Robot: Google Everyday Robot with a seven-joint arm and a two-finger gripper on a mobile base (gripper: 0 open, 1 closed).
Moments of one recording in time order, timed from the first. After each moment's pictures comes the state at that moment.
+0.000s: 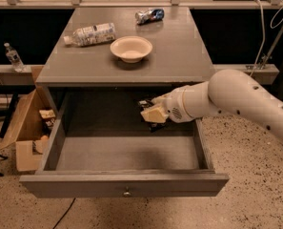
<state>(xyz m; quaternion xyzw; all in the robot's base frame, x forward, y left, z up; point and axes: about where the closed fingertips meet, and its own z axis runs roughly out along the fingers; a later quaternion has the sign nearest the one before) 0.562 -0.029 0.777 -0.42 0.79 0.22 0.38</state>
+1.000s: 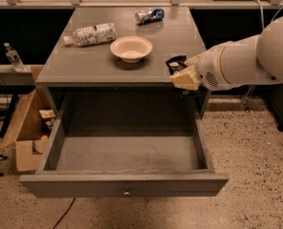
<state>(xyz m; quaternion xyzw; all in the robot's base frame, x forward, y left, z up) 0.558 -0.102 0.912 -0.40 0.80 0.09 0.44</state>
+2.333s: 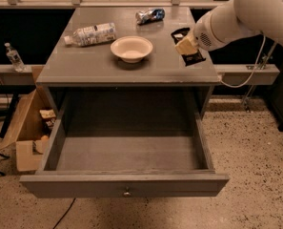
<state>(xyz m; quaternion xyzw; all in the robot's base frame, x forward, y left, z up) 0.678 -0.128 0.933 -0.40 0.81 0.03 0.43</state>
